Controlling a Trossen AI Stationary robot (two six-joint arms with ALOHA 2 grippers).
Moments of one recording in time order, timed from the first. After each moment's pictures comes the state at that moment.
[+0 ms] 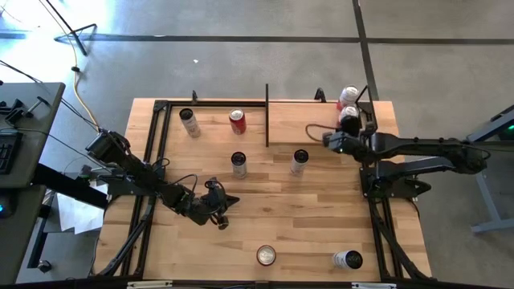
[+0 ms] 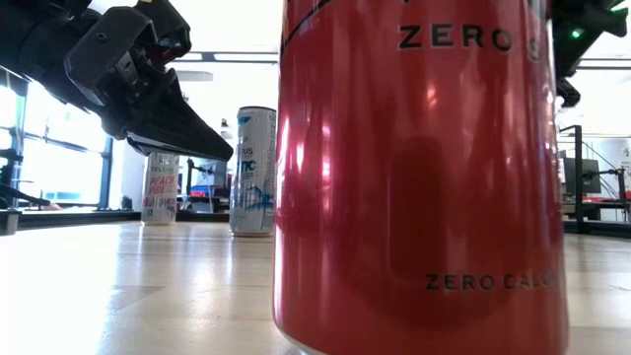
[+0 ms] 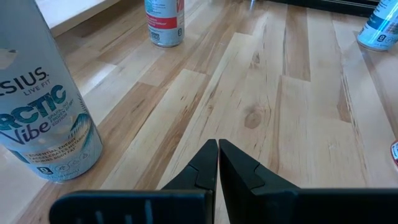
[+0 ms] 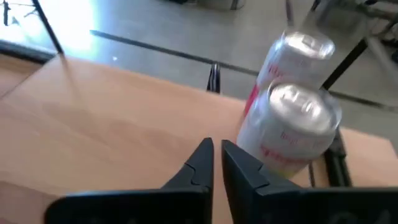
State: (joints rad) left arm -0.56 1.59 0.55 0.41 -0.74 -0.55; right arm -0.17 0.92 0.63 -0.73 0.96 0.81
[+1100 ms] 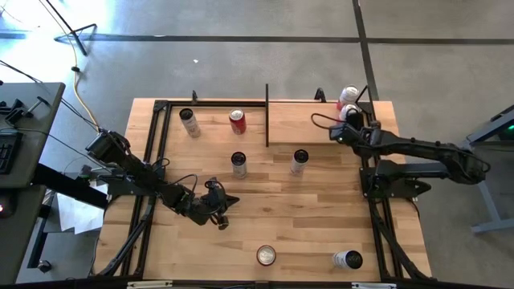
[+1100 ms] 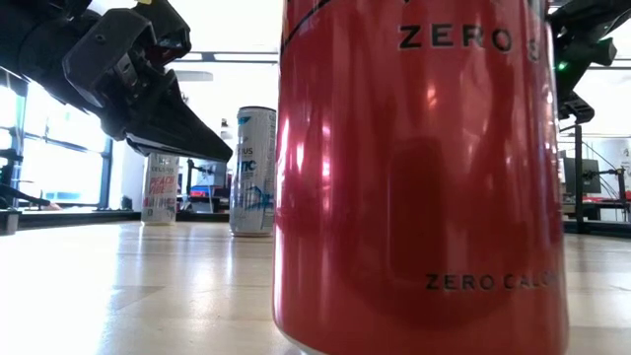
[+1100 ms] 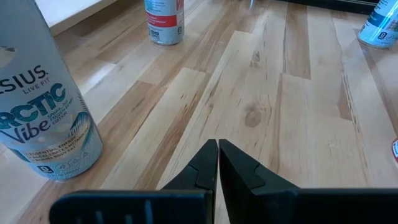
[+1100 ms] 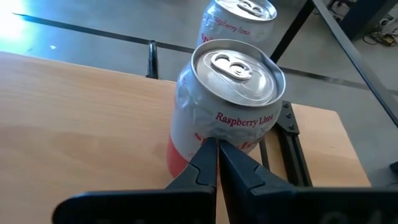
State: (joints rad) left arm -0.56 1.59 0.55 0.41 -0.74 -0.55; right arm -0.43 0.92 0.54 -0.65 0.92 0.72
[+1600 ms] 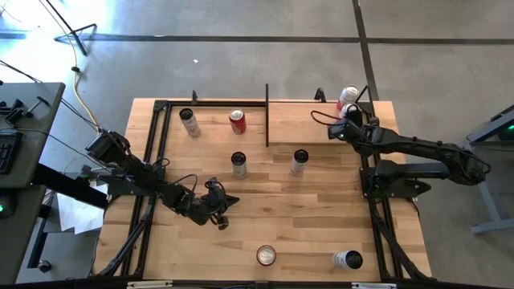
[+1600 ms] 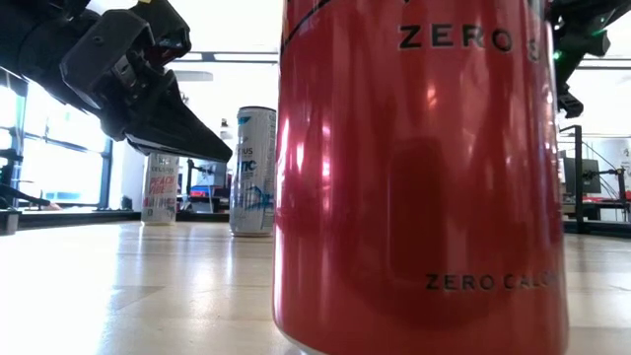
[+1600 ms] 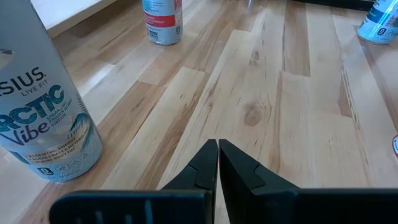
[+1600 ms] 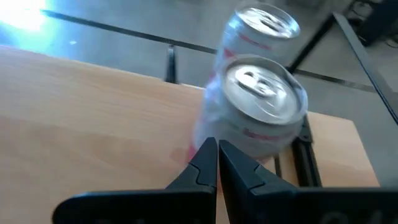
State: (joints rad) left arm -0.56 1.59 0.55 0.41 -0.73 -0.53; right arm -0.43 0.91 0.59 -0.64 0.86 0.64
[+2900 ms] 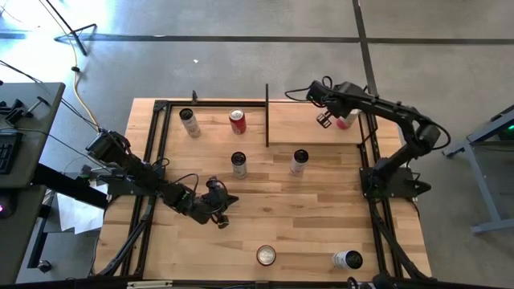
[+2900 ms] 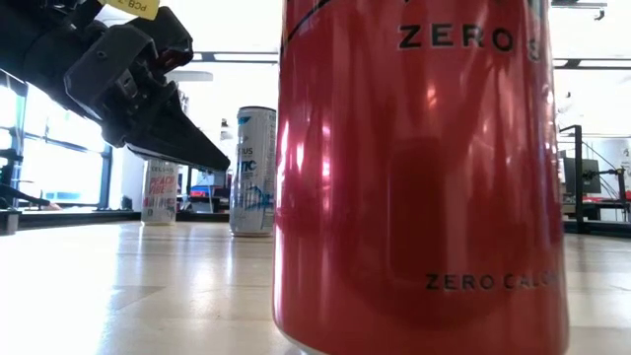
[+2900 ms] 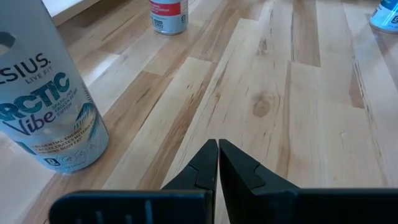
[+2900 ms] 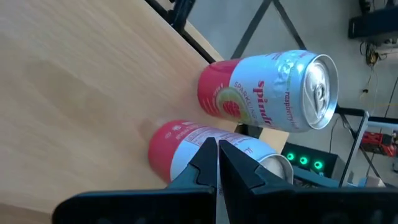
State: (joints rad) left arm -0.54 1.59 0.55 0.37 -0.72 -0.55; right arm -0.67 1.55 1.26 -1.18 0.63 0.18
